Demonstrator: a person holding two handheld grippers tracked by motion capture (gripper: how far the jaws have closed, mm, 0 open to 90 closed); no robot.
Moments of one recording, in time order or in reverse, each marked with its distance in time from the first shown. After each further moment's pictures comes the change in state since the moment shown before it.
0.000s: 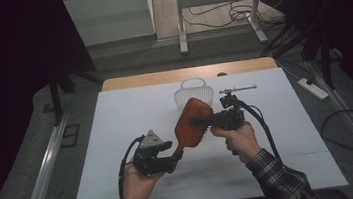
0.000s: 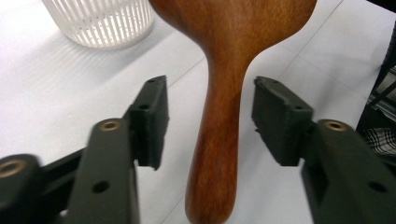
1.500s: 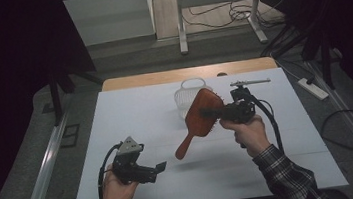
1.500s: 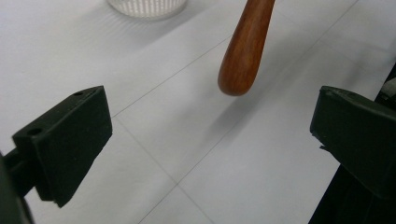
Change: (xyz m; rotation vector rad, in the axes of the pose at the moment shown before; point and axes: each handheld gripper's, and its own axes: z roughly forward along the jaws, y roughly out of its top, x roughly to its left) left arm 0.022 -0.034 -0.038 0.005 0.055 -0.052; right arm -0.003 0.012 -0.026 -0.076 -0.114 -0.063
